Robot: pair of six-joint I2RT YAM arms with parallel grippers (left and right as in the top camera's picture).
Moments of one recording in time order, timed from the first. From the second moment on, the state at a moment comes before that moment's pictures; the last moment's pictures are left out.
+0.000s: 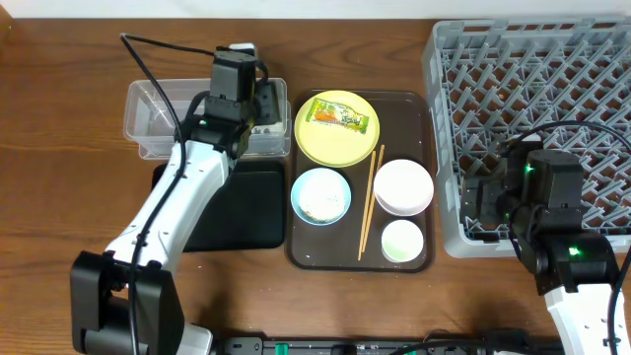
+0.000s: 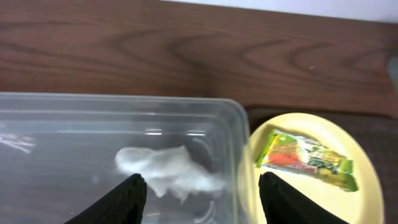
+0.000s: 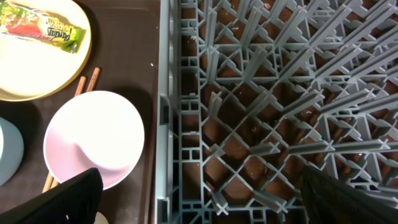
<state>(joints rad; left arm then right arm) -0.25 1.62 1.23 -0.34 -0.08 -0.27 0.05 0.96 0.86 -0.74 0.03 0.05</state>
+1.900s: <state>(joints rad) -0.52 2.09 1.23 0.07 -0.11 -1.12 0.05 0.96 0.86 -0.76 0.03 0.05</state>
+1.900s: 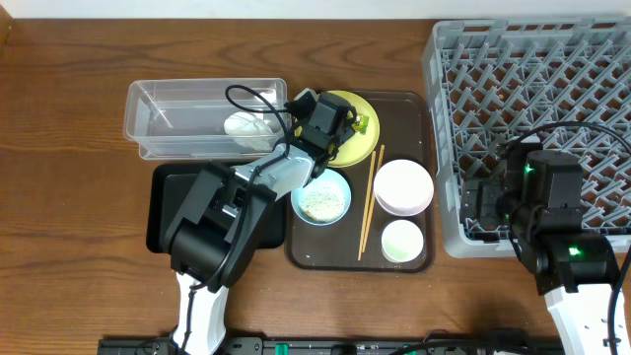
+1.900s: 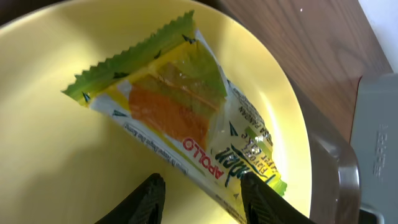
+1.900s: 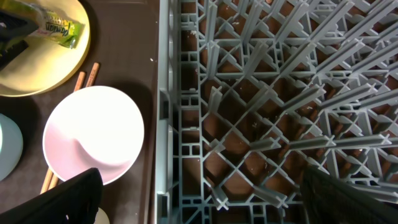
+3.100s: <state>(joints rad) -0.52 1.89 1.22 -0.13 -0.14 -0.77 0.05 0.96 0.86 -0.76 0.02 0.05</state>
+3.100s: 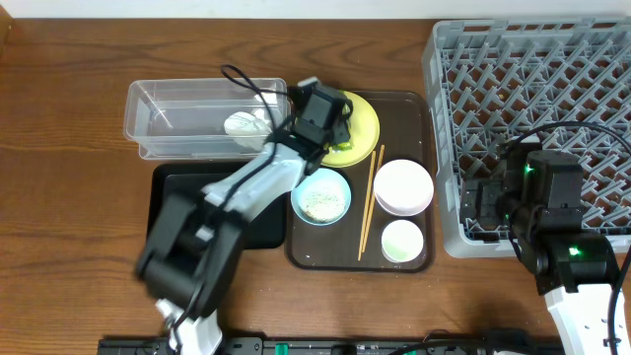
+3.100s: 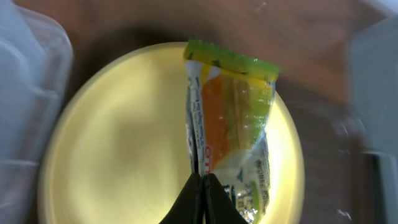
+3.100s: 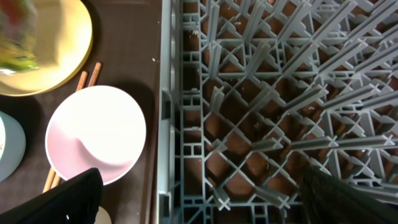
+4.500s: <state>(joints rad) -0.45 1.41 1.22 -0.79 -0.04 -0.41 0.05 0.96 0.87 -0.76 0.02 0.05</state>
